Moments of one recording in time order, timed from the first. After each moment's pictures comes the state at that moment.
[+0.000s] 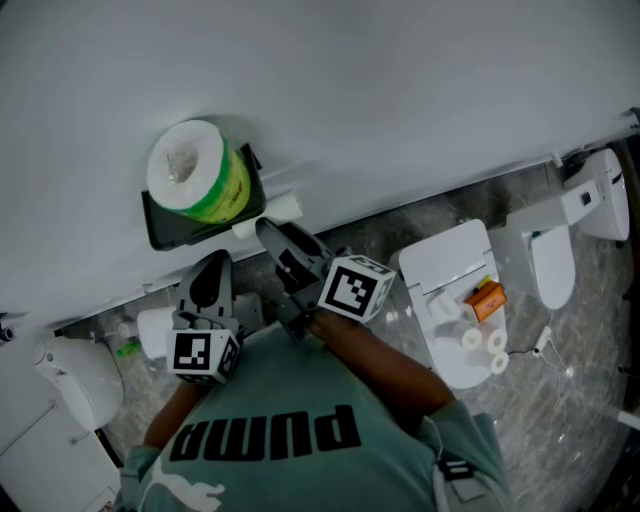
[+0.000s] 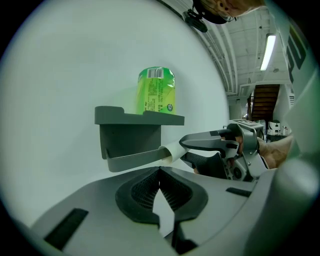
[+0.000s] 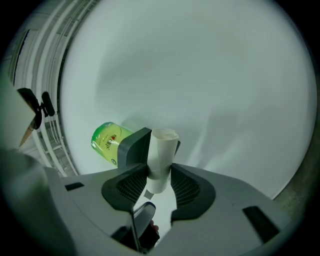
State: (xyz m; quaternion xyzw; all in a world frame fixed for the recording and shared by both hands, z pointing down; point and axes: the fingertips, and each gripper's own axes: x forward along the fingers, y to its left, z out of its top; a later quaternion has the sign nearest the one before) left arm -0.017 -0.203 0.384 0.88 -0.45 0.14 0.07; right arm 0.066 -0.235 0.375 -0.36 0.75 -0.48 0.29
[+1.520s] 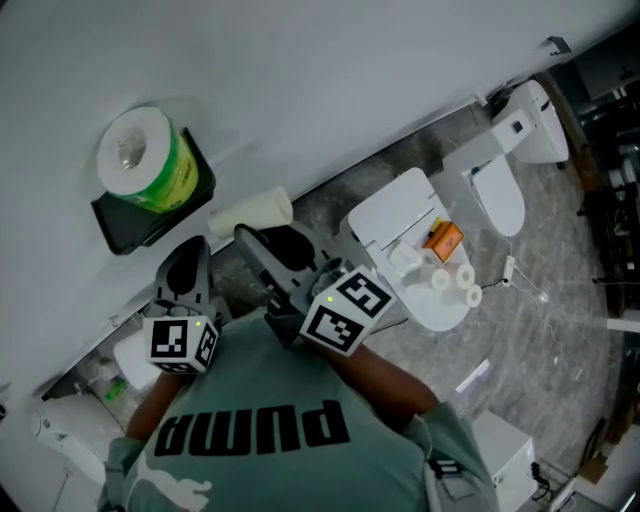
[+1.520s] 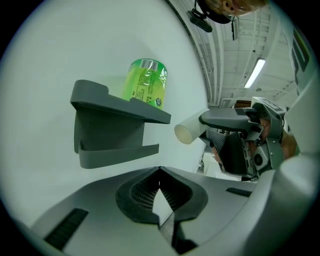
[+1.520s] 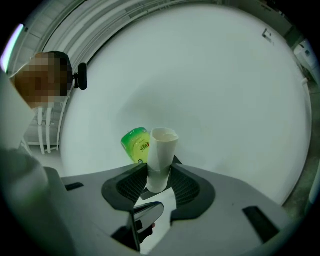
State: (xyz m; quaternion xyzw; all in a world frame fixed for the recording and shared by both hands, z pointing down) left arm 0.009 -0.194 0.393 0.93 -0.33 0.12 0.09; right arm 0.089 -0.165 0.321 -0.52 0.77 -0.27 0.23
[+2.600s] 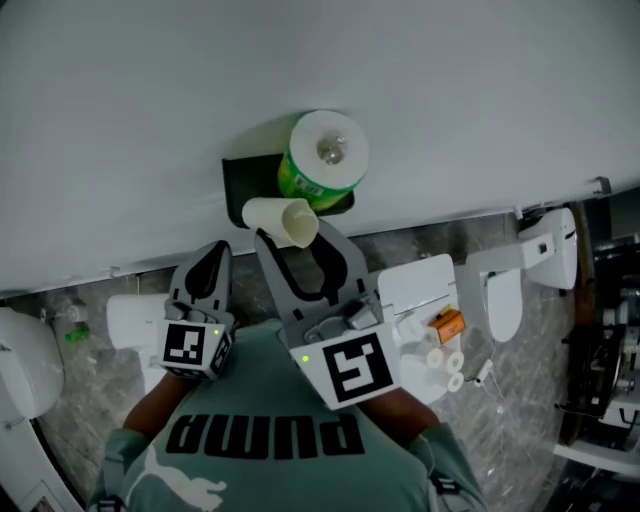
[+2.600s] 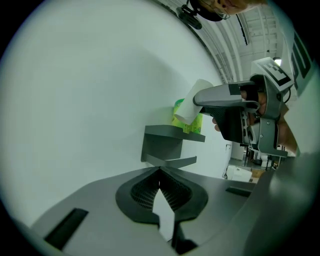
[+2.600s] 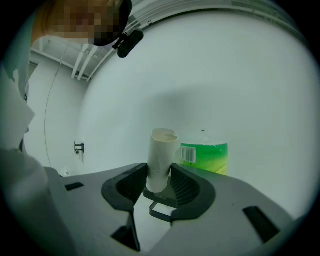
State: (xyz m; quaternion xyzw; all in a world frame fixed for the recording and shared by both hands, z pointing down) left arm -0.111 -0.207 0.362 0.87 -0.47 0.05 0.11; right arm -0.047 -0.202 0.228 -0.52 0.85 0.00 -0.02
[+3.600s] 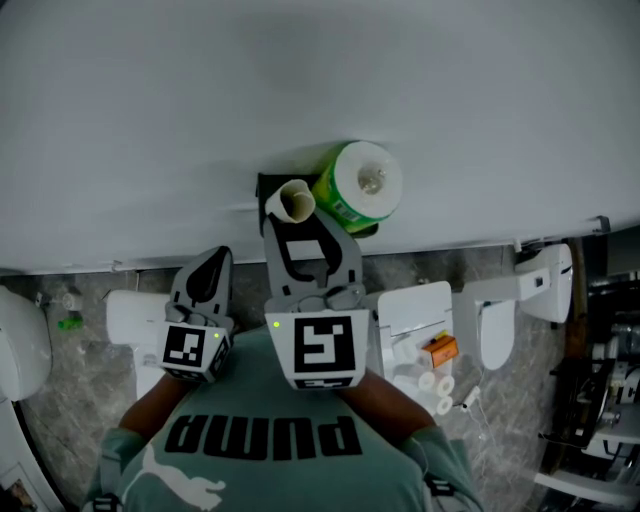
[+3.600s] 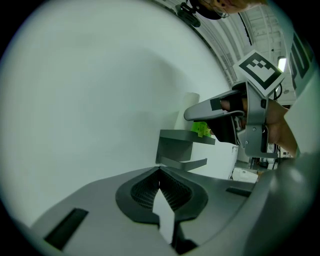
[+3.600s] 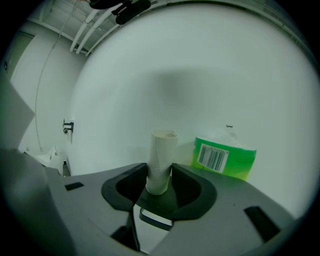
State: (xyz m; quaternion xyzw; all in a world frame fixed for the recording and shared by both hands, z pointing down) left arm -0.145 -0.214 0.359 0.87 -0.49 0.02 0.10; right arm -0.073 -0.244 0.250 -0.56 0.82 0.03 -0.15
